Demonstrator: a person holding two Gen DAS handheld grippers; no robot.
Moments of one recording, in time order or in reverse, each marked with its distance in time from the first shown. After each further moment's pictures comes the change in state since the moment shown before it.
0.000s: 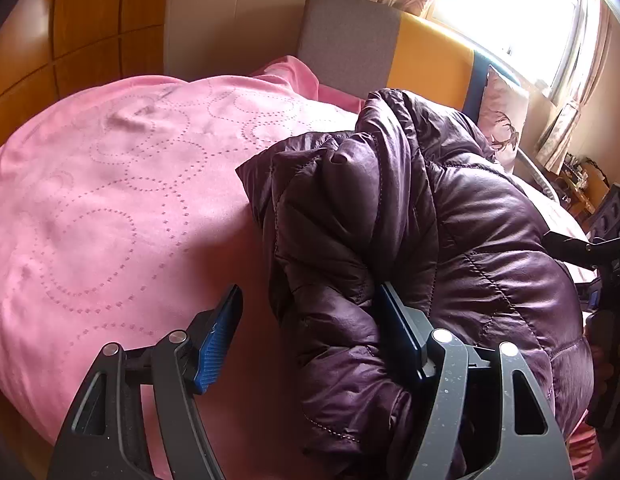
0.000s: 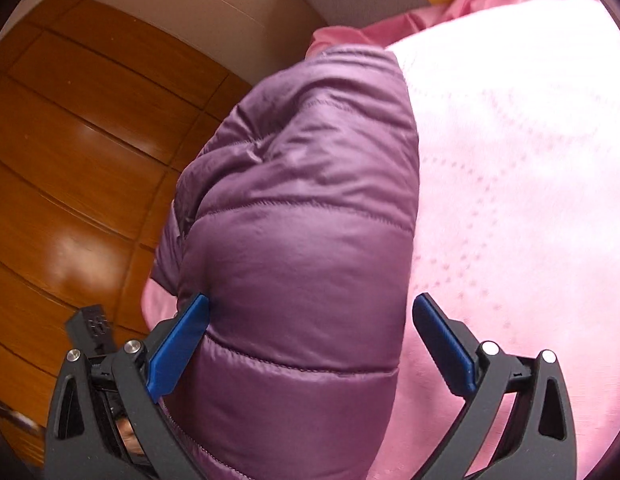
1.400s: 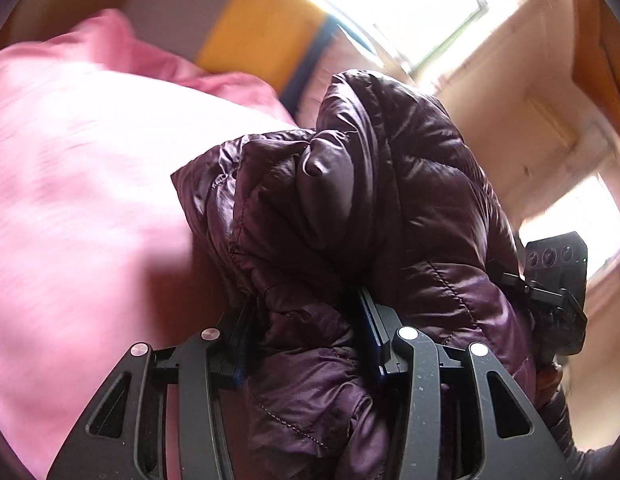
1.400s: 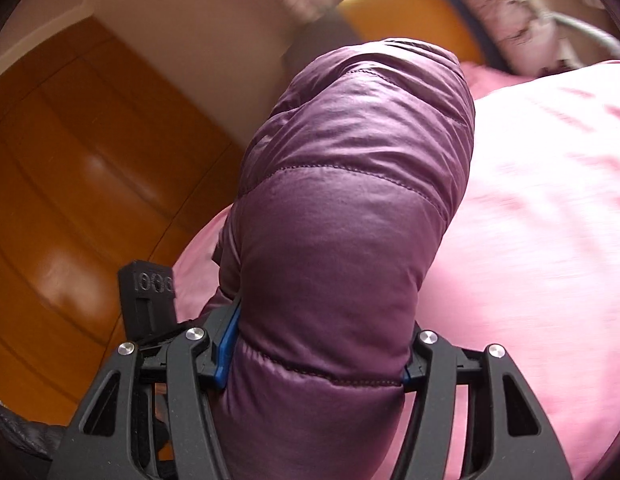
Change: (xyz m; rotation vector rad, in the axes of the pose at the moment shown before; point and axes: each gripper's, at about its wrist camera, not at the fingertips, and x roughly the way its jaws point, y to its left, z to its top) left arm 0.064 -0.192 0.034 0.082 0.172 -0.647; right arm -0.138 -0.005 -0.034 -0.069 -0.337 -0.132
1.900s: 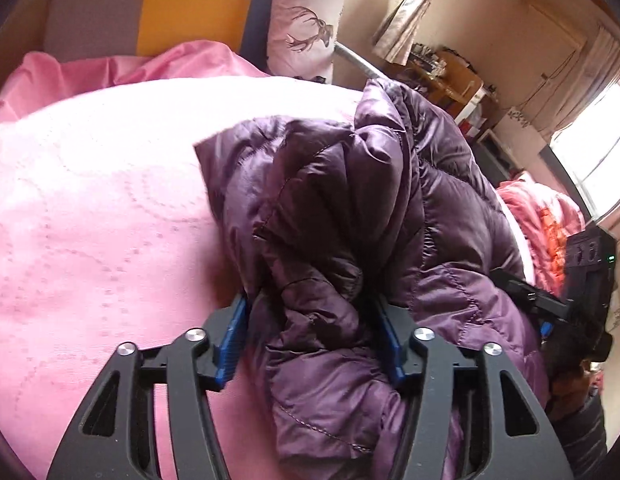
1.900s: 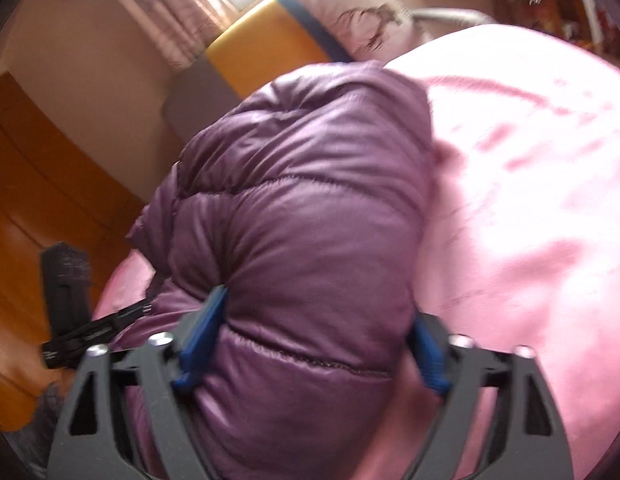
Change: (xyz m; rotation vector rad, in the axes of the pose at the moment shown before) left arm 0.124 -0.085 0.022 0.214 0.186 0.178; right arm -0.071 -0.084 -0.014 0.127 -0.121 -0.367
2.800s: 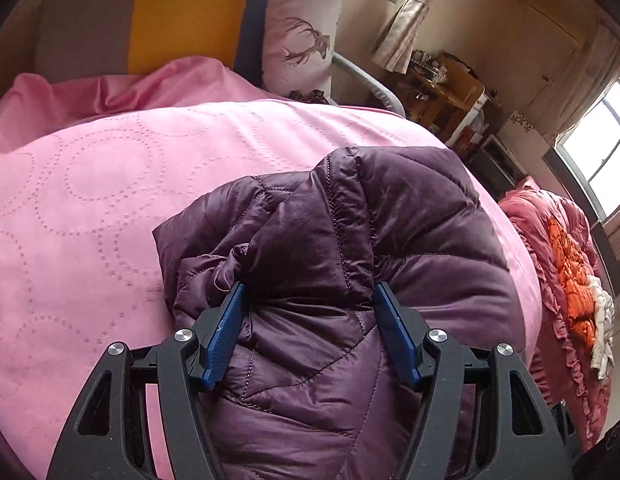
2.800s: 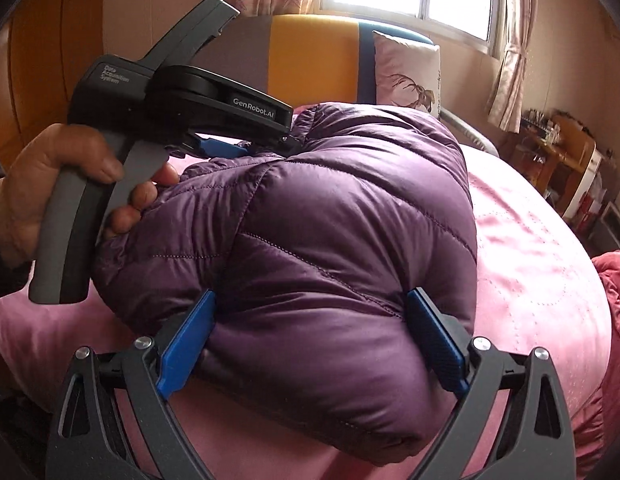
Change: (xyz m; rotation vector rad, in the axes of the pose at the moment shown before) left arm 0.031 -0.005 0.038 0.015 -0.047 -0.001; right arm 0.031 0.099 -0.115 -0.517 -0.084 -0.324
